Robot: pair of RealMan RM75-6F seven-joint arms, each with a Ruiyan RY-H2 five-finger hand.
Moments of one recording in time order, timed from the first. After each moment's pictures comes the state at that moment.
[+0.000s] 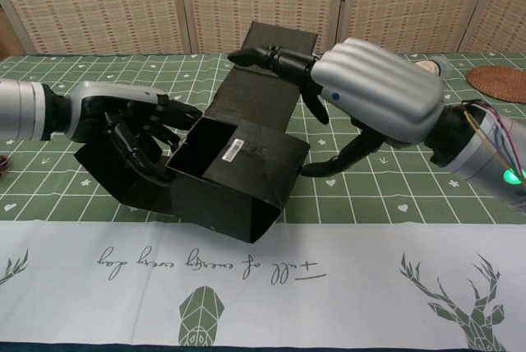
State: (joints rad) left arm -1.04 -1.34 0.15 -1.36 1.61 0.77 -1.24; right arm 0.74 -1.74 0.01 -1.06 -1.88 1.44 0.03
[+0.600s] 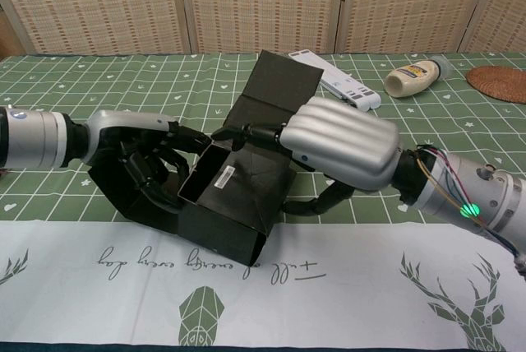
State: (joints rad) left arm -1.00 -1.43 0.11 -1.32 1.55 0.70 -1.09; right arm 0.78 -1.85 -0.05 -0.87 -1.90 1.37 0.09
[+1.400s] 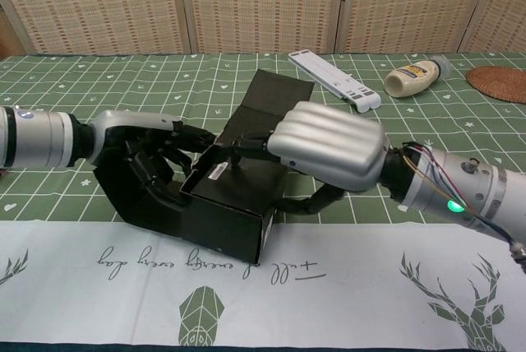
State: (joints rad) left arm -1.00 -1.45 0.09 -1.29 1.58 0.70 -1.14; right arm 0.83 -1.81 -0.06 -0.95 -1.88 1.29 0.04
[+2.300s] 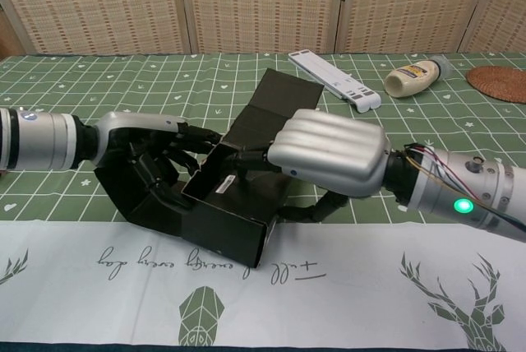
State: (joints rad) left arm -1.00 -1.46 0.09 -1.30 1.60 0.71 -1.15; right arm 0.85 -1.74 -0.08 -1.06 -1.87 1.21 -0.02
